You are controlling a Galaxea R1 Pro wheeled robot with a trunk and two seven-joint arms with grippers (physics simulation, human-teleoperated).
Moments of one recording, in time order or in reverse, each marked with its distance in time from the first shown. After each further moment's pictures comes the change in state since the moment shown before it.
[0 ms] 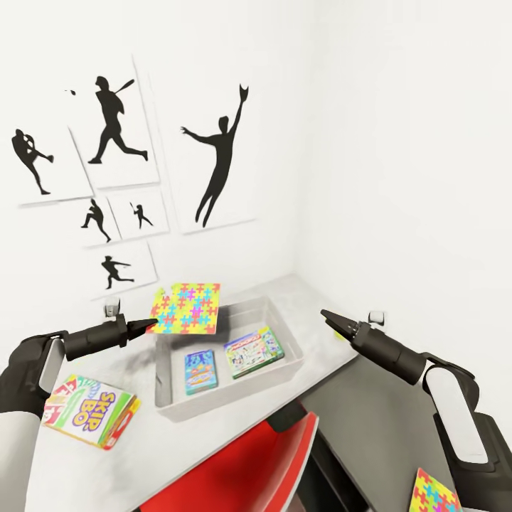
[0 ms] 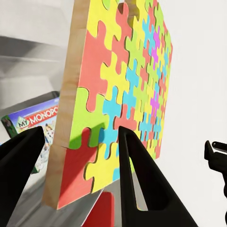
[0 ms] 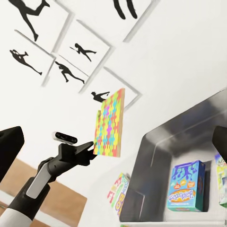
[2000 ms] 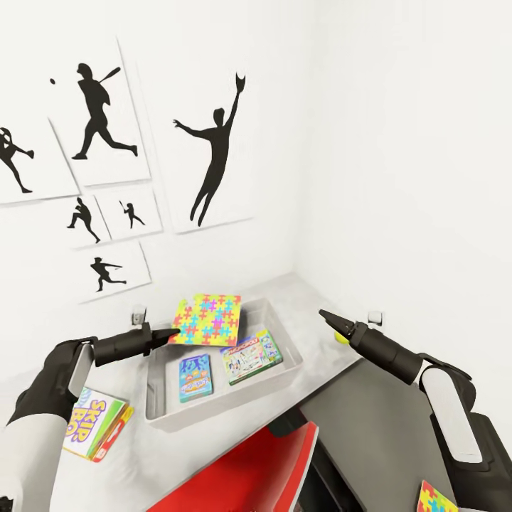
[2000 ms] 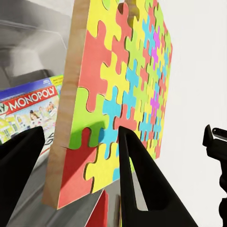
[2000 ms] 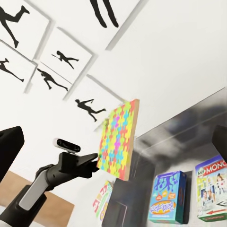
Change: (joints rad) left arm 0.012 -0.091 -0.044 0.031 -0.010 0.000 0.040; right arm 0.000 0.010 0.005 0.009 0.039 -0.041 -0.005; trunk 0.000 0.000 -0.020
